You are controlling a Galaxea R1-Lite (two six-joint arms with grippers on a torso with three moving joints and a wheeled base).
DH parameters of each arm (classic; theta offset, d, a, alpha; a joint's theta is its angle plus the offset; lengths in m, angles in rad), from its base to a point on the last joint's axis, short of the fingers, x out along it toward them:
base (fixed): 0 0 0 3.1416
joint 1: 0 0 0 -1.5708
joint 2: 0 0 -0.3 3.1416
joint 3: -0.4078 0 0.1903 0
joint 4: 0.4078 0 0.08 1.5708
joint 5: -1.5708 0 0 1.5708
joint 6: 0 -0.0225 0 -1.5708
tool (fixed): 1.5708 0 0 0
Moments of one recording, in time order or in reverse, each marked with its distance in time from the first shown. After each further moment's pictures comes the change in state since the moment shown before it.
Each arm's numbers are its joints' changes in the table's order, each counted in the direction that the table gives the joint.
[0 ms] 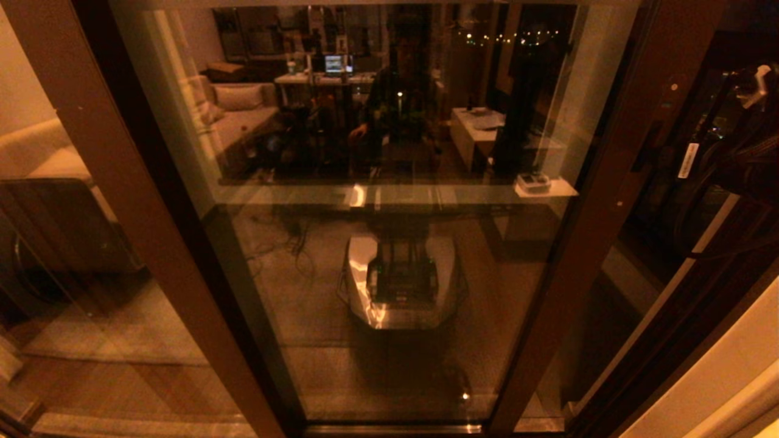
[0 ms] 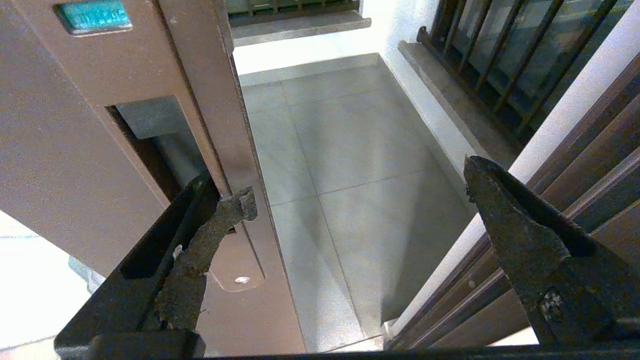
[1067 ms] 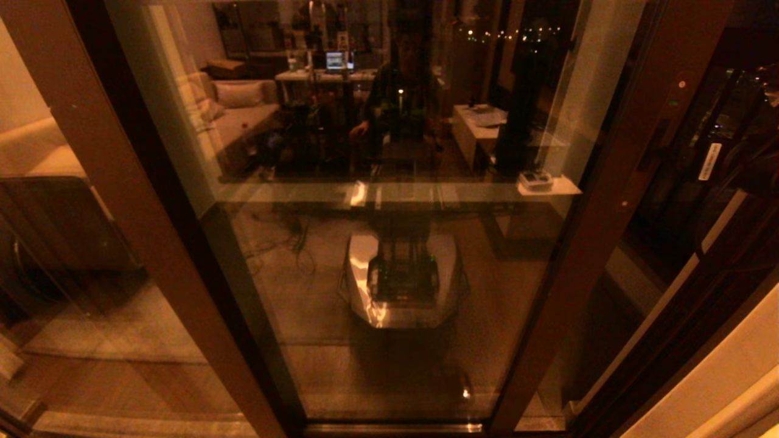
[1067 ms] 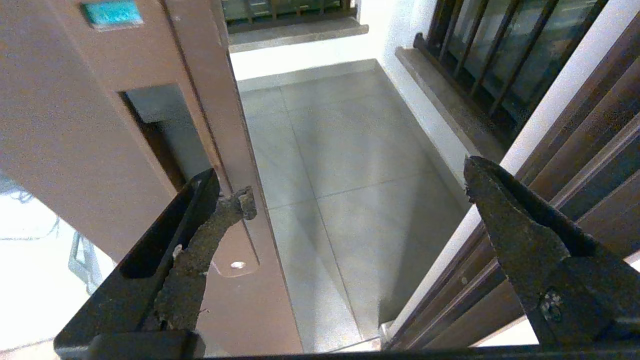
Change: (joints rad) left arm 0.000 0.000 0.000 0.000 0.000 0.000; right arm 0.006 0.088 0.064 0.006 0.006 0.004
